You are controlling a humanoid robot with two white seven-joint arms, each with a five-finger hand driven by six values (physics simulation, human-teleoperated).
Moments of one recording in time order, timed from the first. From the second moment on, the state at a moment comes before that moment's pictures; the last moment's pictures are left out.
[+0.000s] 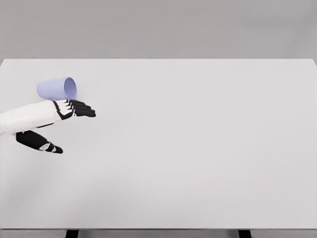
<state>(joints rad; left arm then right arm) -0.20 1.02 -0.27 -1.75 0.14 -0.61 -0.61 -0.06 0.00 -0.22 0.18 -0.35 -0.09 0.15</state>
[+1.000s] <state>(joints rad) -0.46 0.85 -0.31 -1.51 -0.01 -0.14 -0.61 -0.06 0.00 -0.21 0.18 -0.35 -0.09 0.15</state>
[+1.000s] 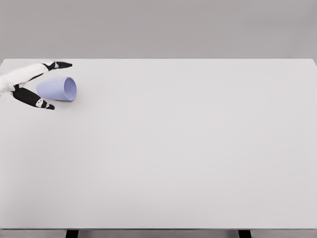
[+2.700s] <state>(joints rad) -0.65 0.67 -0.43 -1.20 -0.28 -0.04 -0.61 -0.06 0.00 -0.21 0.18 -0.35 -0.09 0.15</state>
